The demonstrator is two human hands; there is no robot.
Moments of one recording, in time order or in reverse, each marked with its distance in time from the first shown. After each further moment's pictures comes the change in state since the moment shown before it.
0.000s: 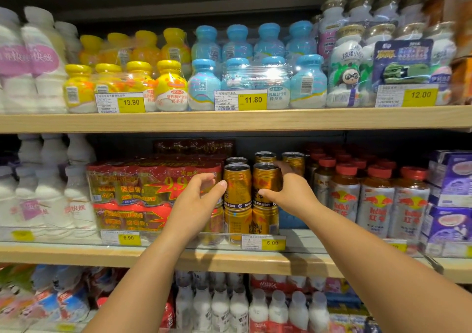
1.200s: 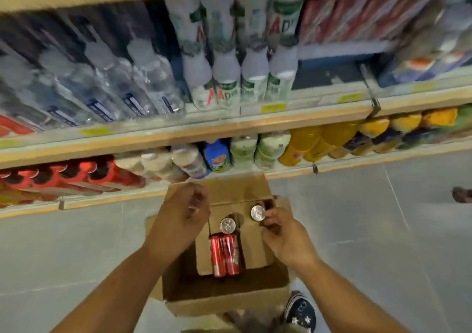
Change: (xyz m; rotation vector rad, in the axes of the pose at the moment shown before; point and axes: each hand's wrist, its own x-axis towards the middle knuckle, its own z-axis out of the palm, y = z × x) left_hand -0.350 -0.516 0.227 0.226 -0.662 -0.530; right_hand -0.490 0.359 0.424 0.268 -0.536 0.851
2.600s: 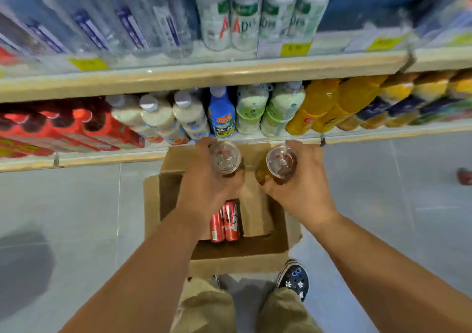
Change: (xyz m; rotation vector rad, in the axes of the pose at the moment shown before) left_hand -0.013 -0.008 0.049 -0.166 0.158 -0.056; right_hand -0.006 -0.021 -0.002 -0.113 0.285 -0.161
